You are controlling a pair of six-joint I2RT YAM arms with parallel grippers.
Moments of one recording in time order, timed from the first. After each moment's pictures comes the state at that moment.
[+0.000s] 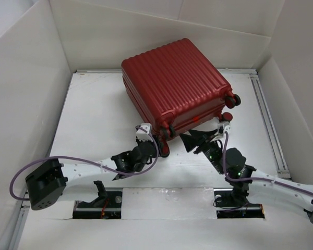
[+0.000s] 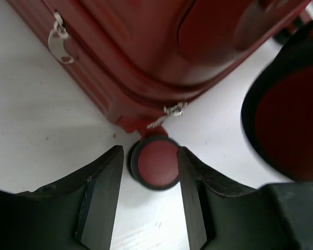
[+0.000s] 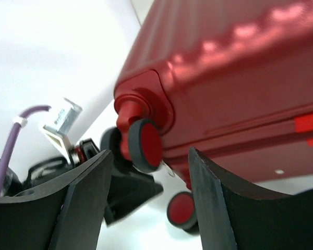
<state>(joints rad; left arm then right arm) -1.10 1.14 0.47 0.19 -0.60 -0.70 1.04 0.72 0.30 0.60 0.45 0.46</state>
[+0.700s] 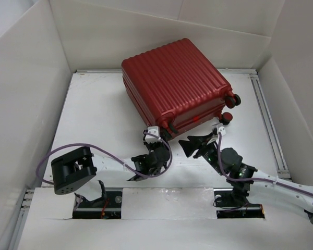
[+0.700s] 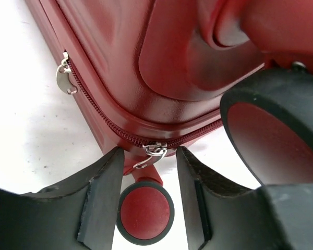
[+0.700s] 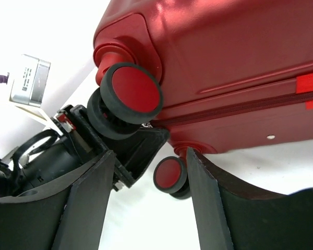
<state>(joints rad) -1.23 1.45 0.56 0.50 -1.05 -0.67 1.04 0.67 0.30 0.40 0.40 0.48</state>
